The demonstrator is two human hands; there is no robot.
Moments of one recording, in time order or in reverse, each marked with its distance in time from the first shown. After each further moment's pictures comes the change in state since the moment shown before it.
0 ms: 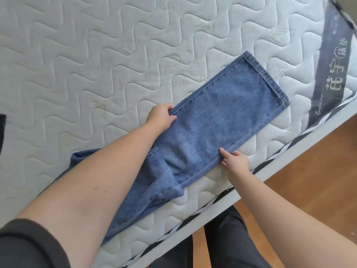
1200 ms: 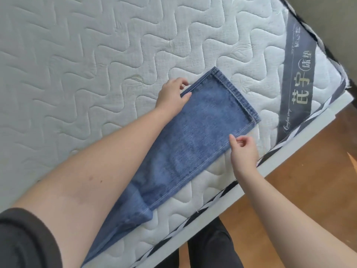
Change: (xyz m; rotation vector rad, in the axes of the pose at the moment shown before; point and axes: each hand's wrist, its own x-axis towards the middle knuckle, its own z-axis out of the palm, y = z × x) left_hand 0.072 0.159 0.017 -0.070 0.208 0.310; right_hand 0.048 -0.101 -0.069 -0.237 0.220 -0.387
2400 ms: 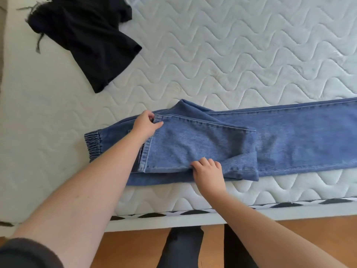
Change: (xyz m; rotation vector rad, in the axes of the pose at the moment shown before) left_hand -0.417 -0.340 -0.172 -0.232 0.305 -0.863; right_hand -0.371 0.092 0.190 -0.958 -0.600 -1.396
